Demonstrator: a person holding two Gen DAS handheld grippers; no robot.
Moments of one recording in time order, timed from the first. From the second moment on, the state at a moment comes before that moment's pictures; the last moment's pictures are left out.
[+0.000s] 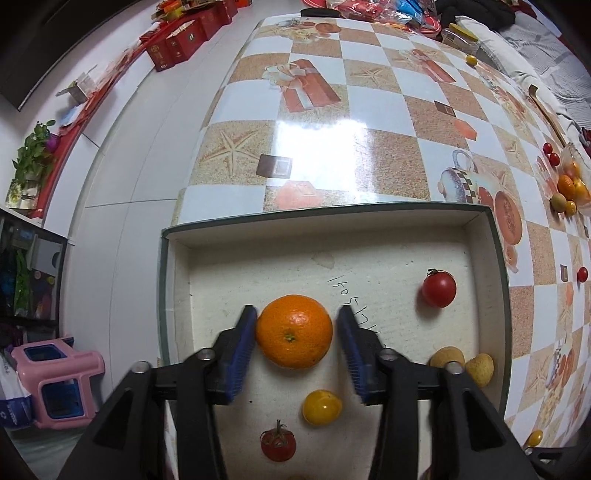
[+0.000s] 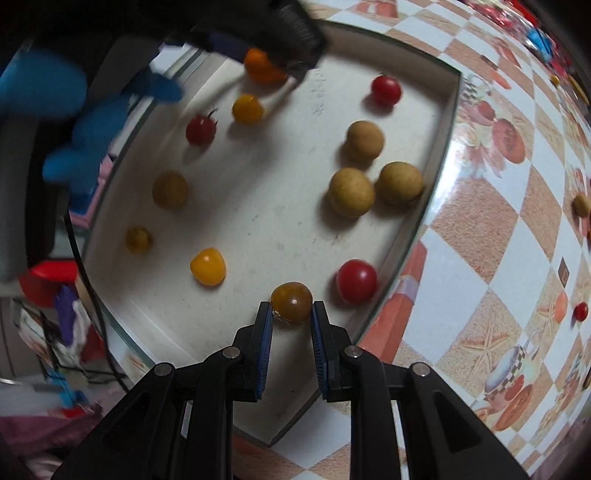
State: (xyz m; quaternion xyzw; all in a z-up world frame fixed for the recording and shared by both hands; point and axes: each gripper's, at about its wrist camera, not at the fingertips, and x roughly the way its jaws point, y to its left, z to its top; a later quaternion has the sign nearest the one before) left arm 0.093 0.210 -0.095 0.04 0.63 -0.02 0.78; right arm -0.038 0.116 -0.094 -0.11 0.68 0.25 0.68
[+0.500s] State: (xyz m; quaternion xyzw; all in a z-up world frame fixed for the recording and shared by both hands) left arm 0.085 0.204 -0.080 0.05 0.62 -0.02 0.79; right arm -0.077 0.142 -0.069 -0.16 0.64 0.29 0.69
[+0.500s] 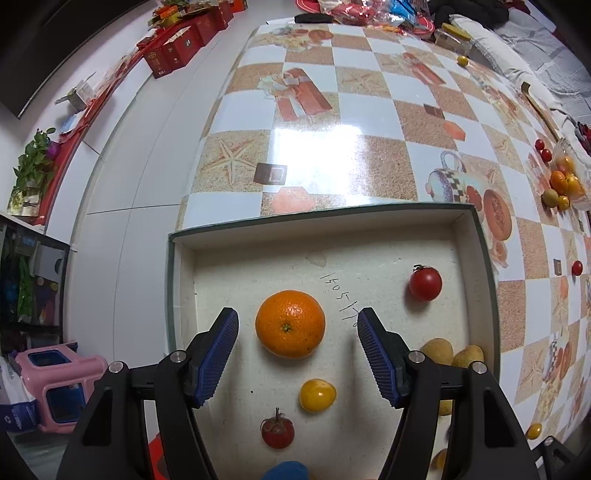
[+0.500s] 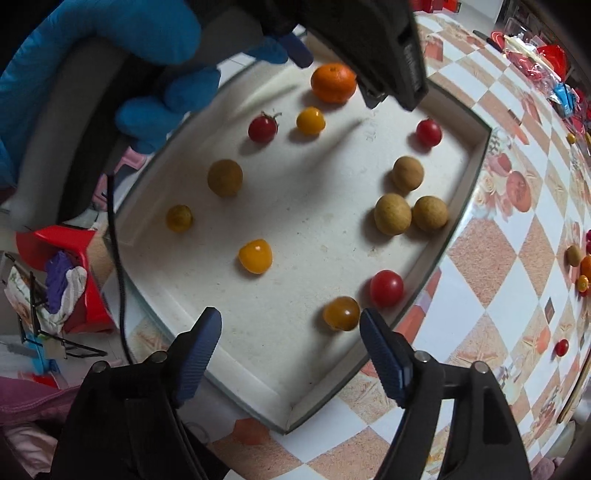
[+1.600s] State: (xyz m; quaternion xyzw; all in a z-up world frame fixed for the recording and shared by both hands) left arm -0.051 0.227 0.025 0.04 0.61 0.02 0.79; right arm -0.030 0.078 0.041 -0.09 0.64 0.19 0.74
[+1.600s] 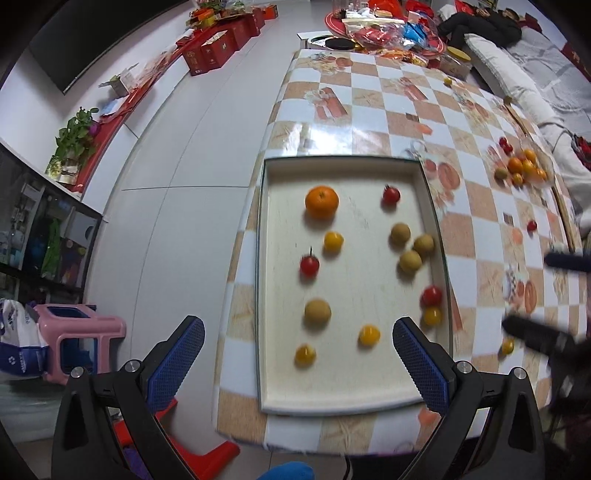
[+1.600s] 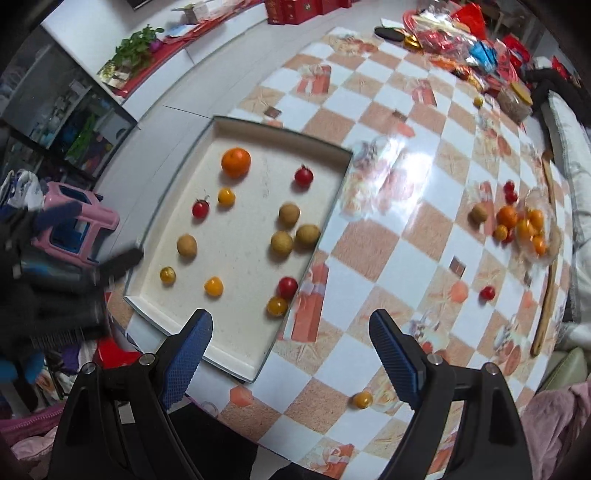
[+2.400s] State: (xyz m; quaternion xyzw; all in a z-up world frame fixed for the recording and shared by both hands) left arm -0.113 0.195 0.048 0.04 0.61 0.08 0.79; right arm -0.038 0.069 0.063 -0.13 0.63 0.23 0.73
